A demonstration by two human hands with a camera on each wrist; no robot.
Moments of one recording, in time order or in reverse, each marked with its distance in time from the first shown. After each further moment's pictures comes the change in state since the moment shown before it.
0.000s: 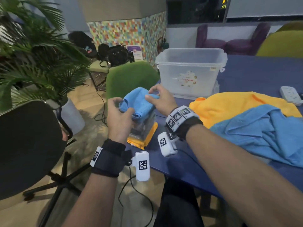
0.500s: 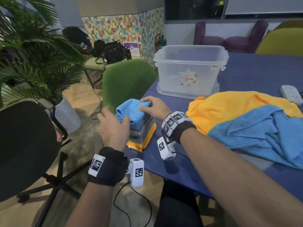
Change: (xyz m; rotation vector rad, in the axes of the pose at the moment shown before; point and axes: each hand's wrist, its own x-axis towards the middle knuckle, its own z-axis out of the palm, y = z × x) left_hand 0.011 -0.031 -0.001 0.616 0.151 0.057; right_hand 0.010 0.030 0.022 -0.107 -0.211 0.101
